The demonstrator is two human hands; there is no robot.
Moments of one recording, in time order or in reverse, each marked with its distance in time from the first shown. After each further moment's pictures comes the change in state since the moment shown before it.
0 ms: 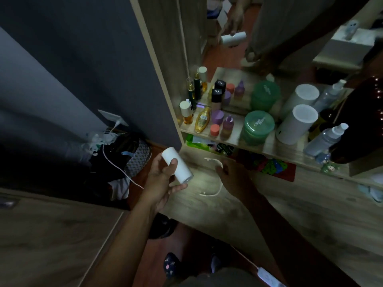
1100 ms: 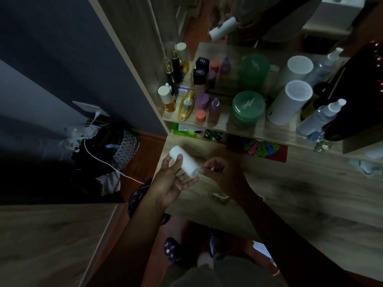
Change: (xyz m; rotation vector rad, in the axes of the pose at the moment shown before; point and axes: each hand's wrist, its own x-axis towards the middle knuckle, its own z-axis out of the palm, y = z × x) left_hand 0.041 -0.046 0.034 -0.212 -0.100 -0.374; right_hand -0.024 0.003 -0.001 0.544 -0.027 0.117
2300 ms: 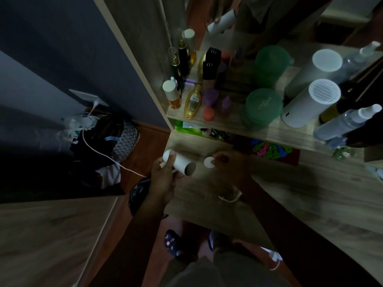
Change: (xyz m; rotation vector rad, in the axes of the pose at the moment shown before) left_hand 0.039 0.010 -0.027 0.226 0.227 0.249; right_hand 0.067 0.057 0.004 -0.335 -0.026 0.154
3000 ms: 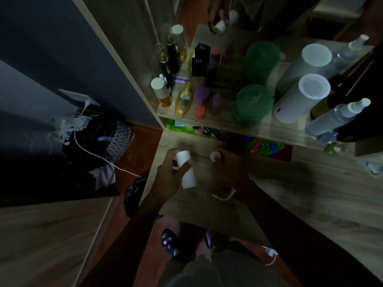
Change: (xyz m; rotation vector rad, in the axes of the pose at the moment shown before) left_hand 0.011 -0.021 0.010 0.673 -0.182 0.379; right_hand 0.008 0.039 0.006 -0.202 0.017 0.061
